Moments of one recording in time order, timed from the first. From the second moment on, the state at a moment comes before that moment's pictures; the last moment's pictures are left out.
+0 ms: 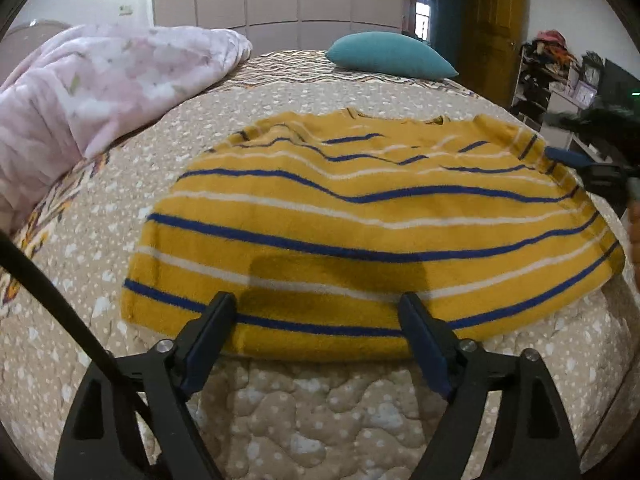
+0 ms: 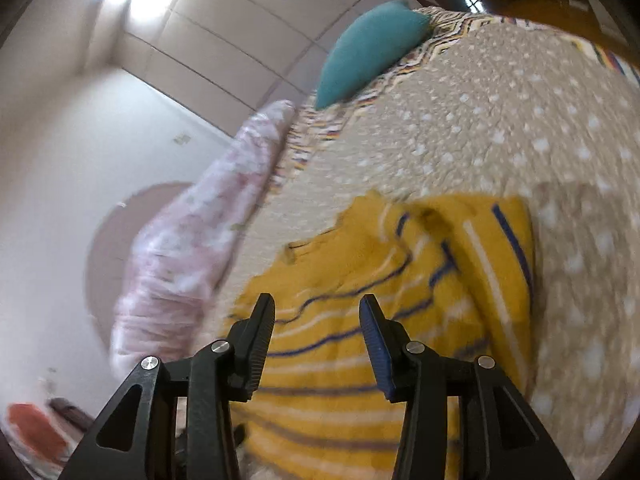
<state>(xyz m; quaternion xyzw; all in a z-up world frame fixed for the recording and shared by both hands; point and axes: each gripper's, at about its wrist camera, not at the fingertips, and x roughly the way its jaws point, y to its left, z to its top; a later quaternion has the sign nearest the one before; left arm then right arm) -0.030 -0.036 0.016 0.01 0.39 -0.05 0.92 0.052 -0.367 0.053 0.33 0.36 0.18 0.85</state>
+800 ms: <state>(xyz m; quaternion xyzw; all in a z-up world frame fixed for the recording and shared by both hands) -0.032 -0.036 0.008 0.01 0.38 -0.04 0.92 0.009 -0.445 0.038 0.35 0.39 0.12 0.85</state>
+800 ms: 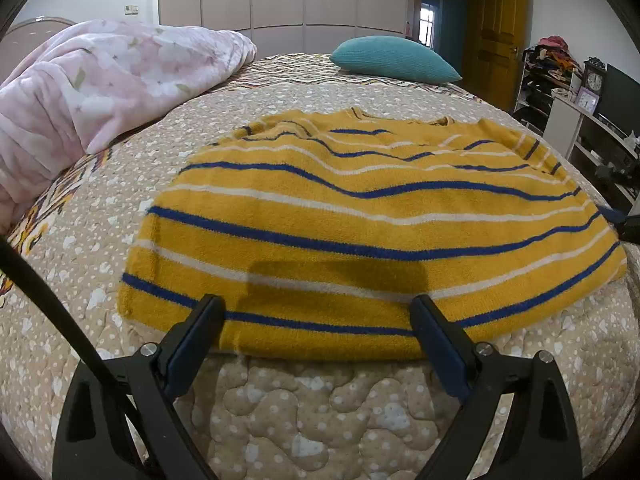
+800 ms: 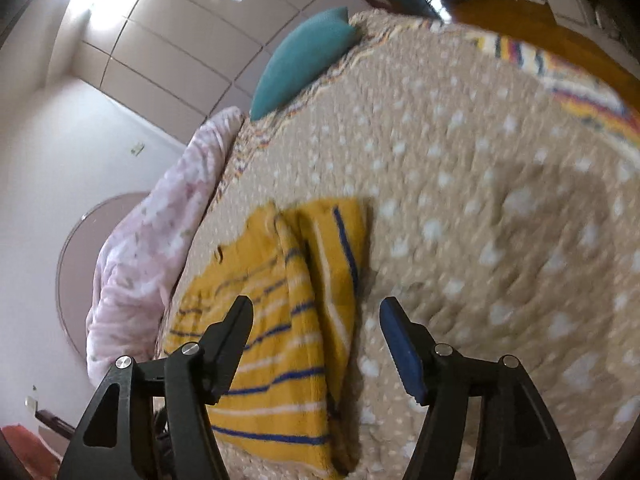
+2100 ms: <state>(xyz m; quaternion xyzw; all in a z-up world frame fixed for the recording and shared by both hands) 0.038 -0.098 0.034 -0.03 0.42 -0.13 0.90 0.043 -0.282 0.124 0.27 0.37 0.18 0.87</state>
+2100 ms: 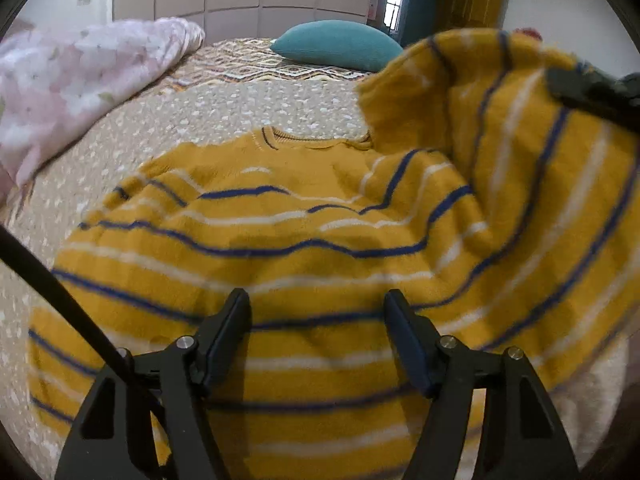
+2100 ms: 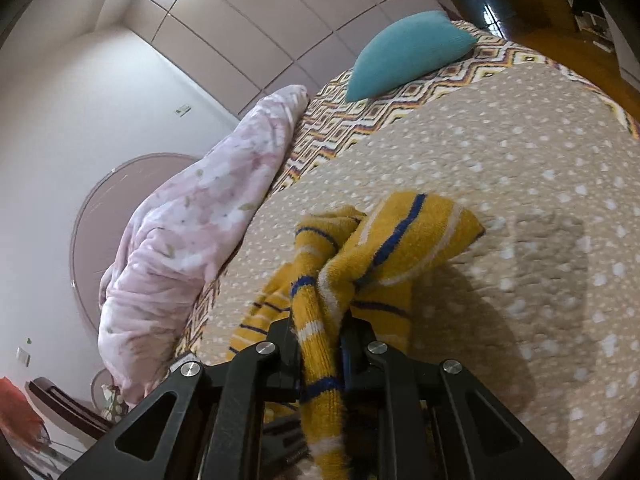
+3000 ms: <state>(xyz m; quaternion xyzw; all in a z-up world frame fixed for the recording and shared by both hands) -0.033 0.167 0.035 -0.30 0.31 0.02 0.90 0.091 -0.017 0.041 0.19 0.52 0.29 0.78</state>
